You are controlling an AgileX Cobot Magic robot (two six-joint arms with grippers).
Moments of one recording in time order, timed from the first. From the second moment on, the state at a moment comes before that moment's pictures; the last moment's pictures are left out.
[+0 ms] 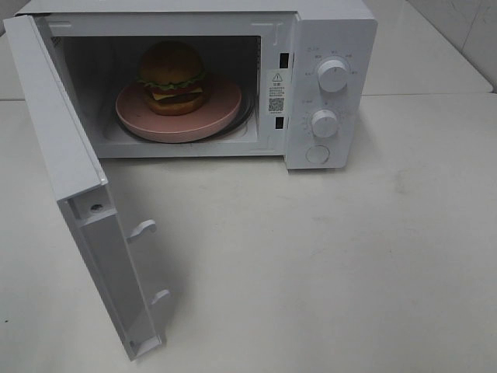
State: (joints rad) left arm 0.07 -0.01 -0.50 -0.22 1.05 0.17; right arm 0.12 0.00 -0.51 -0.15 1.04 0.12
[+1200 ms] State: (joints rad) left arm 0.07 0.55 -0.52 -0.23 0.62 0.16; right arm 0.12 0.00 -0.51 -0.15 1.04 0.12
